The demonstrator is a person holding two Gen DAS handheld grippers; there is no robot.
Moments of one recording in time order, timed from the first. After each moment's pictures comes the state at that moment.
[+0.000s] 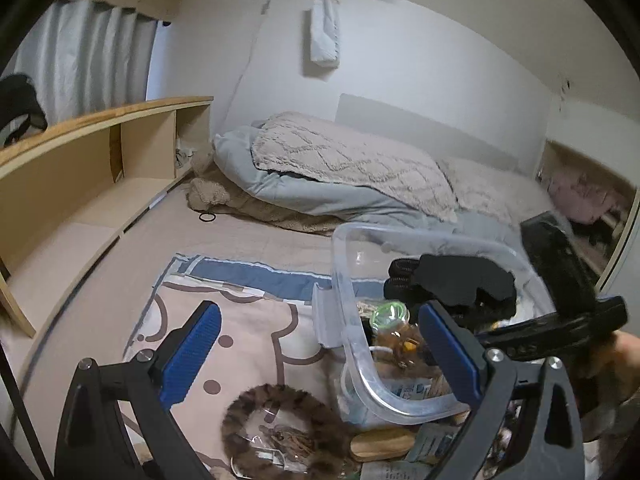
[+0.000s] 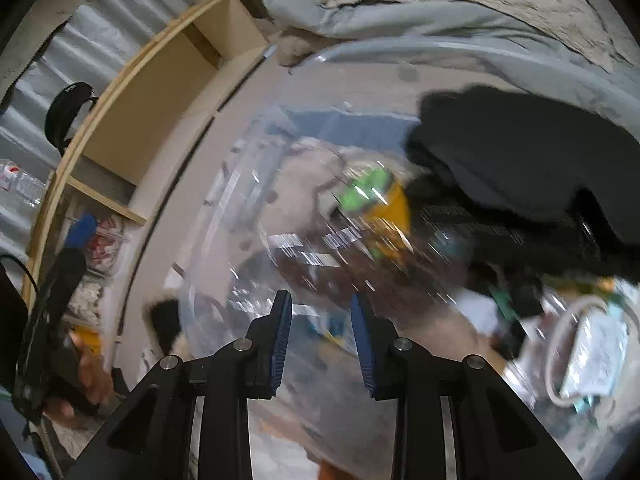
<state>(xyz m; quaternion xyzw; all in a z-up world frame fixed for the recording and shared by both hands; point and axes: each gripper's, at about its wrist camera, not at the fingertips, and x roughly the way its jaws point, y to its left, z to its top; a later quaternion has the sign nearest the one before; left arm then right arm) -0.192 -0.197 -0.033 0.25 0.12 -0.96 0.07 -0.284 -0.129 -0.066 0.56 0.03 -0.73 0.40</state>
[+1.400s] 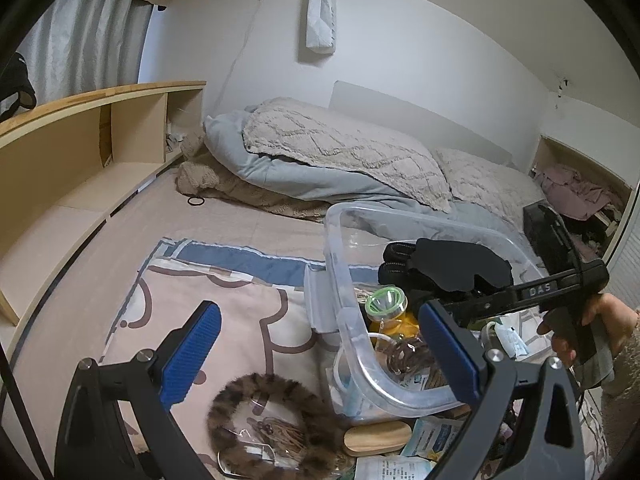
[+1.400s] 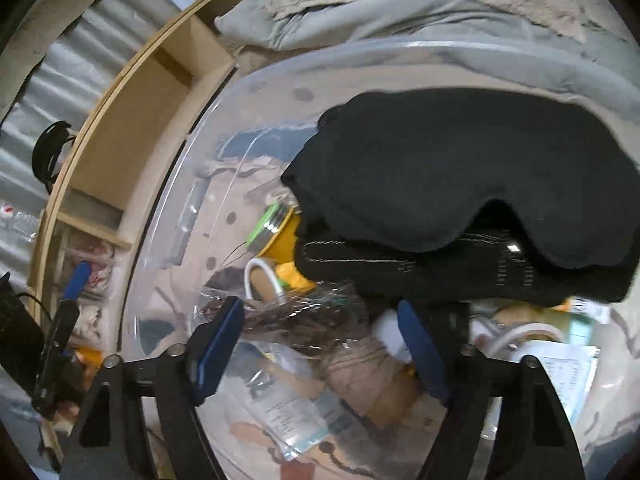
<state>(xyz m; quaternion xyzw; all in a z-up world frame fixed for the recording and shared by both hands) -0.203 -0.191 -0.055 0.27 0.12 -0.95 0.05 -0.341 -0.064 -0.084 0.59 0.00 -0.71 0.38</state>
